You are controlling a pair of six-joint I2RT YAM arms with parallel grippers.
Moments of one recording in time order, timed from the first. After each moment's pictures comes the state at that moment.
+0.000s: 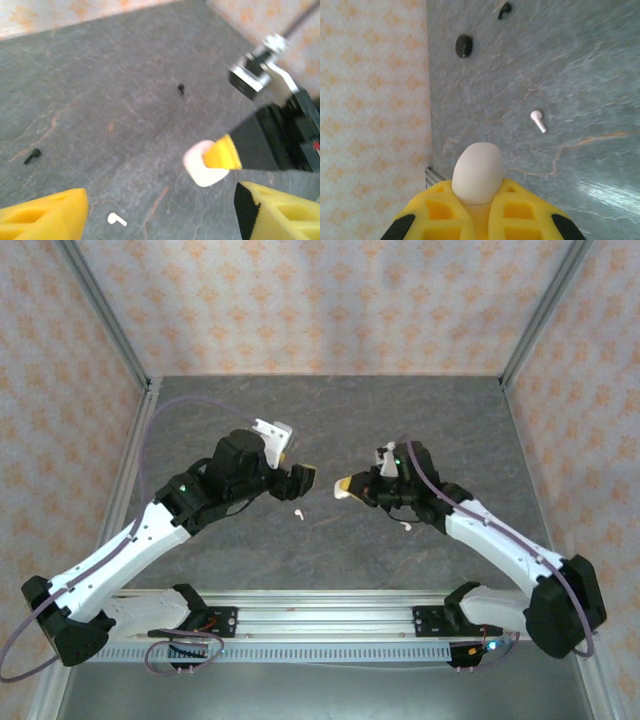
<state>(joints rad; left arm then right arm) -0.71 1.10 1.18 -0.61 -0.06 -0.29 0.54 1.14 0.78 -0.23 -0.49 1.01</state>
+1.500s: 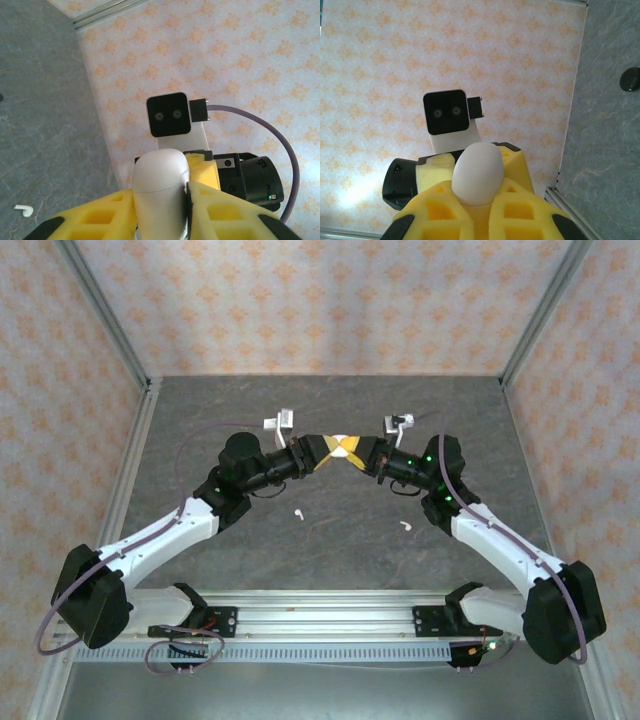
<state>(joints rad) -0.60 1.24 0.86 0.35 0.43 -1.21 0.45 1.14 0.72 0.49 -0.75 1.43</state>
